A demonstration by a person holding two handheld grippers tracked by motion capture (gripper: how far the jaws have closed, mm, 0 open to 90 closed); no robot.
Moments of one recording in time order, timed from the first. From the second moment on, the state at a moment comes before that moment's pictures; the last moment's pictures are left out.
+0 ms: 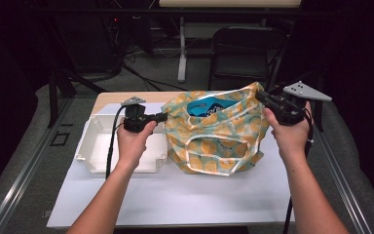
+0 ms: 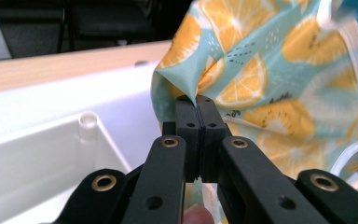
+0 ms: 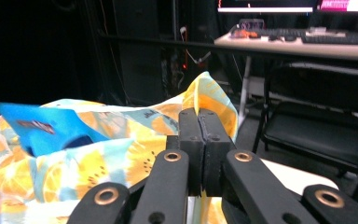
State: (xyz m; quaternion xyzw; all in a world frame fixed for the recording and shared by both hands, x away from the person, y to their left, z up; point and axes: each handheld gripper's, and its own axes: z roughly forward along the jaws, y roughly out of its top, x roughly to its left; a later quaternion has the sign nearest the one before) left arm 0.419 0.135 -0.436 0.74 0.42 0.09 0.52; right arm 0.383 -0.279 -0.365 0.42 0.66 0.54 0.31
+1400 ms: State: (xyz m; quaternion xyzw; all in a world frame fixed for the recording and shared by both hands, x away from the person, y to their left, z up) left arm 0.391 0.101 -0.381 0.76 0.28 0.18 0.56; right arm 0.368 -0.279 -0.366 0.39 0.66 0.56 0.32
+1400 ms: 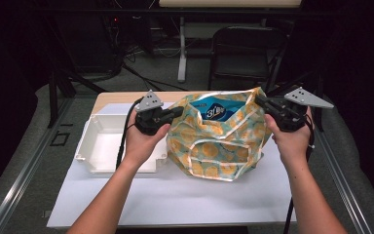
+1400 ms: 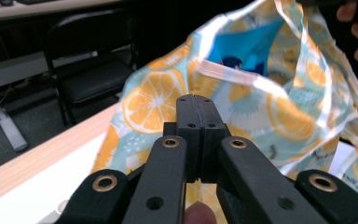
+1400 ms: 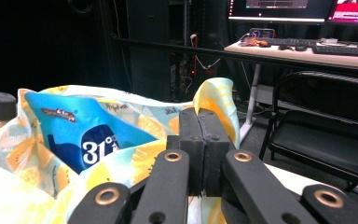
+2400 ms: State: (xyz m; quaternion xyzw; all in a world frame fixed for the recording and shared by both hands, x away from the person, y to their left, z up) left arm 0.435 0.104 -0.400 0.76 0.38 0.17 0.50; right arm 0.390 -0.277 -0.361 0.42 0.67 0.53 0.31
